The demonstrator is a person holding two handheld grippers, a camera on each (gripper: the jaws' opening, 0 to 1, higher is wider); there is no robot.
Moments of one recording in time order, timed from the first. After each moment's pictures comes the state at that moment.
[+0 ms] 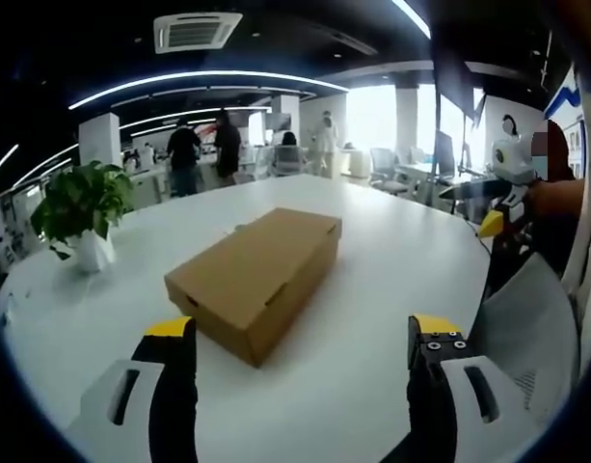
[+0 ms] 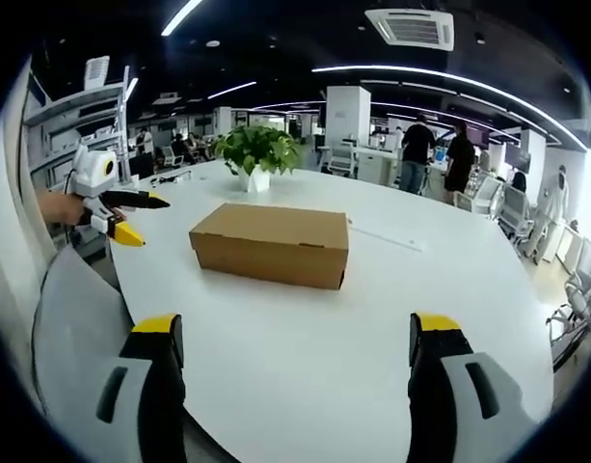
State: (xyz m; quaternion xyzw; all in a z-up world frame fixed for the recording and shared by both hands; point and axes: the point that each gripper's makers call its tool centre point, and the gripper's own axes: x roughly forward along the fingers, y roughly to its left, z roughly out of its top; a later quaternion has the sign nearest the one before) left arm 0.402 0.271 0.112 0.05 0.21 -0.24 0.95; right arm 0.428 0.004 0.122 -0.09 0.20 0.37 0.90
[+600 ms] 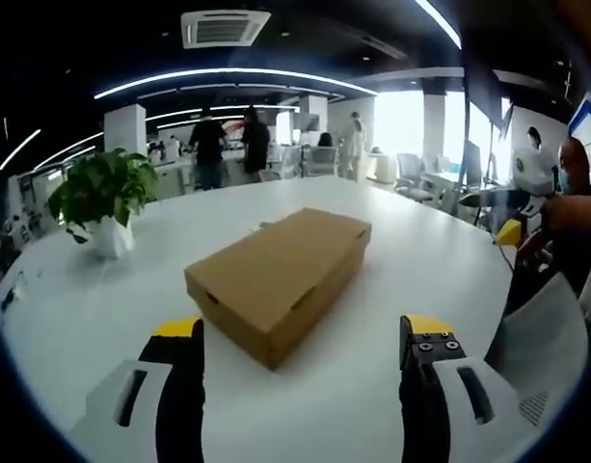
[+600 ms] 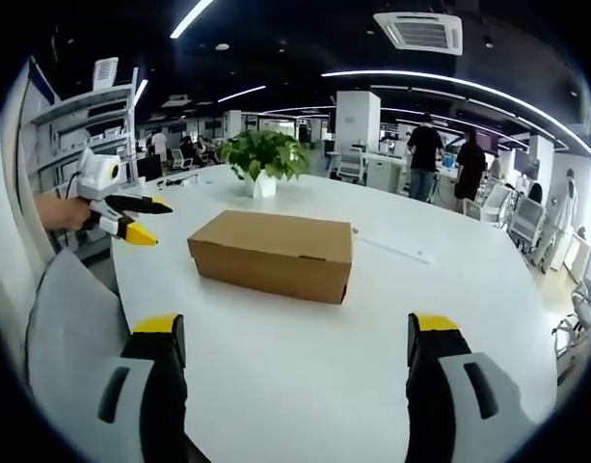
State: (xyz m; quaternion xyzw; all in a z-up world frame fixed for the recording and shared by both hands) left arm 0.421 0.287 0.105 0.02 0.21 -0.18 0.96; right arm 0.453 0.013 0.125 -0.09 0.18 0.39 0.90
